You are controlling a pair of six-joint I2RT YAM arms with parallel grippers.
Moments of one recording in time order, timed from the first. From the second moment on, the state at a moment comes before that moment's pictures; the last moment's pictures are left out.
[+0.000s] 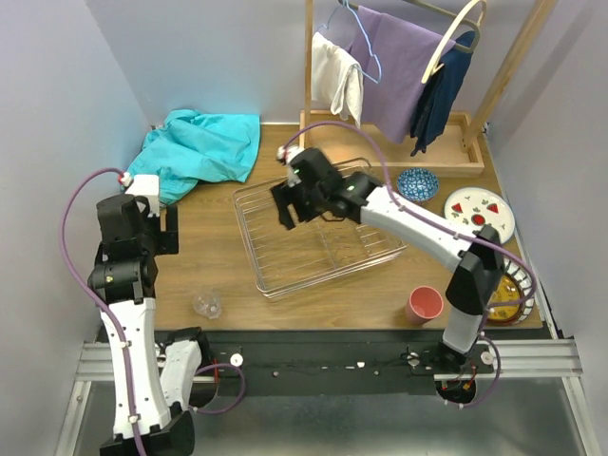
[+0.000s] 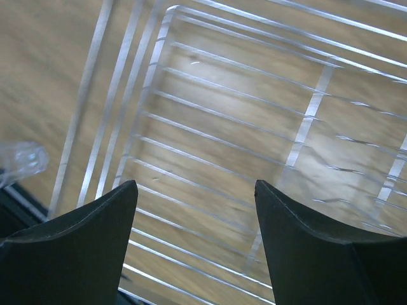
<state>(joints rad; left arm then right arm) 0.18 0.76 1.09 -0.92 -0.10 0.26 0.84 1.78 1.68 -0.64 0.04 0.22</state>
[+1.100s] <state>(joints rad) 0.35 0.71 1.37 -1.00 -0.05 0.02 1.21 2.13 1.90 -0.65 0.21 0.24</state>
